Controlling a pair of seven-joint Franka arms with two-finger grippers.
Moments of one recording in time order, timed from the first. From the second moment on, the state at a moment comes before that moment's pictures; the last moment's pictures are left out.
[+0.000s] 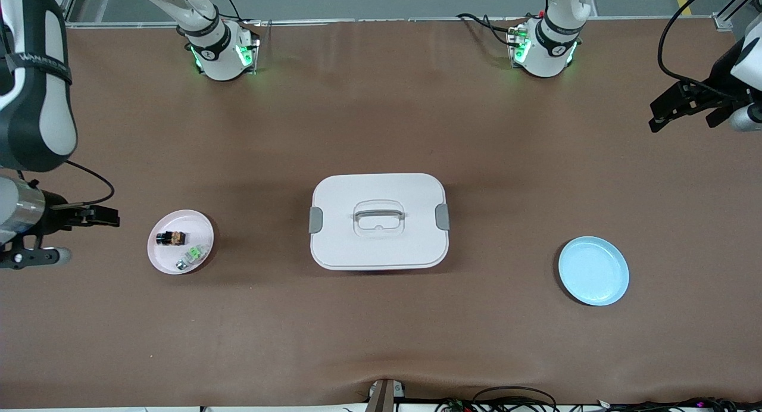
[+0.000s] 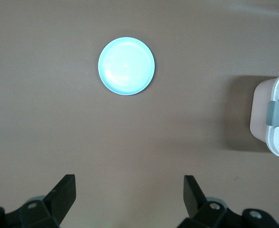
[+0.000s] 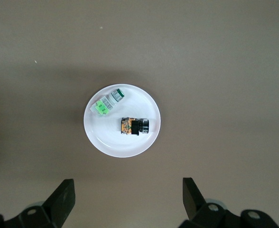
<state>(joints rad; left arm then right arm) 0.03 -0.05 -0.12 -1.55 0.02 1.54 -0.15 -0.08 0.41 0.03 -1.32 -0.08 1.62 -0.12</state>
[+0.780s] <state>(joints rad) 0.03 -0.03 -0.12 -1.55 0.02 1.54 -0.15 -0.08 0.33 0.03 -1.25 0.01 1.54 -0.10</state>
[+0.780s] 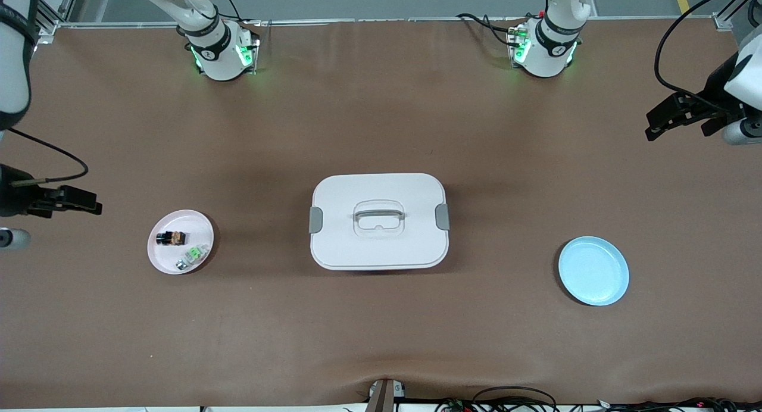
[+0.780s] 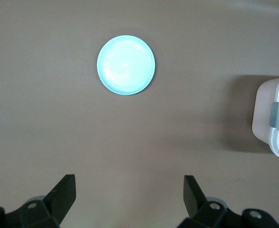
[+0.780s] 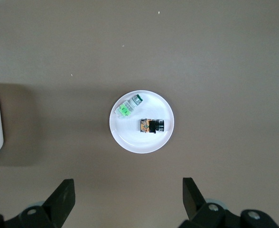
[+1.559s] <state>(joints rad) 0.03 -0.03 -0.12 -1.55 0.02 1.52 -0.14 -0.10 0.19 0.02 -1.25 0.03 1.42 -0.10</state>
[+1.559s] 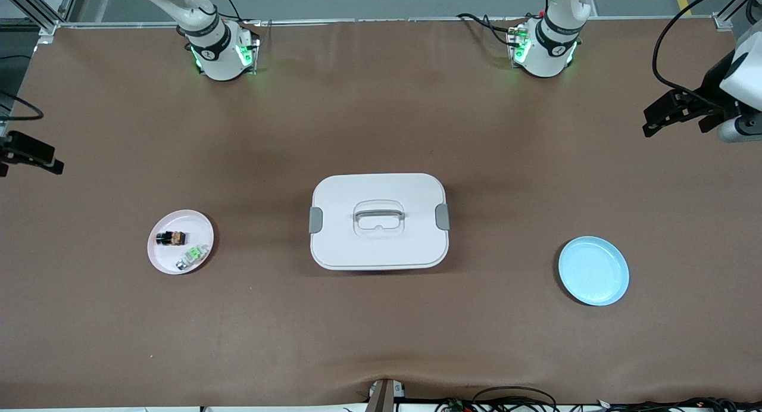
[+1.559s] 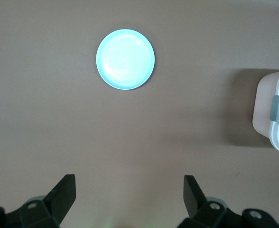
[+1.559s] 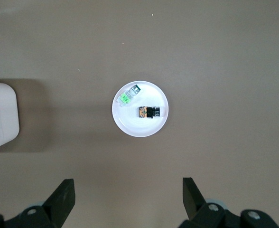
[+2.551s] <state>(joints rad) 0.03 -0.03 -0.12 -1.55 0.02 1.52 -0.10 -0.06 0.15 0.03 -1.26 0.03 1.37 -0.10</state>
